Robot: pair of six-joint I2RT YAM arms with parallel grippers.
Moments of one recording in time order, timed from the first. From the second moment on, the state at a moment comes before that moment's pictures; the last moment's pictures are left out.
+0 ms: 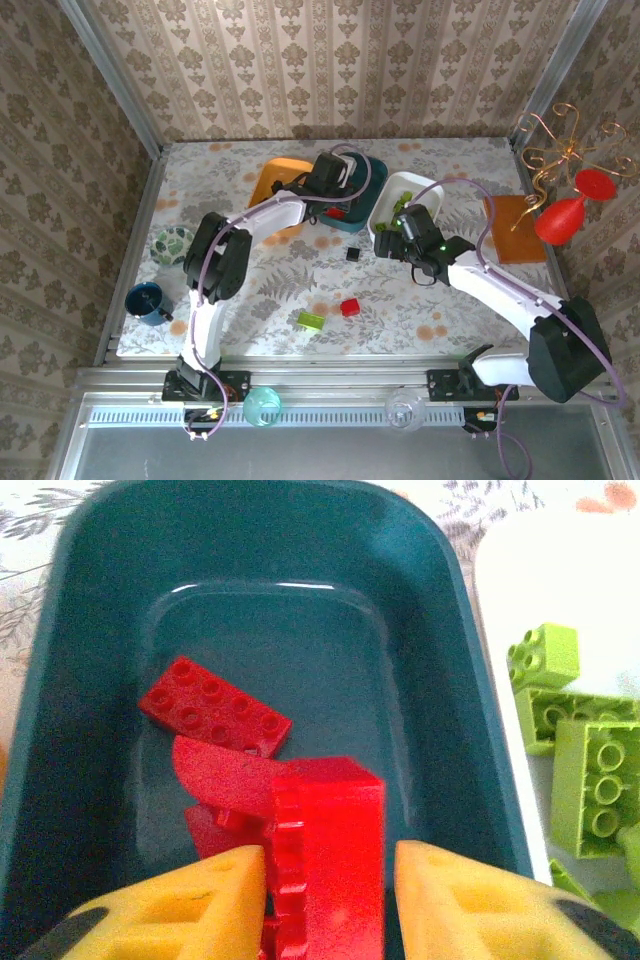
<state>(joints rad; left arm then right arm) -0.68 2.12 1.64 -0.24 0.02 -0.22 0.48 1.29 0.84 -0.42 0.19 0.53</state>
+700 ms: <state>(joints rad) -0.67 1.59 1.24 0.01 0.12 -0.35 0.74 1.37 0.82 -0.38 0.12 0.48</state>
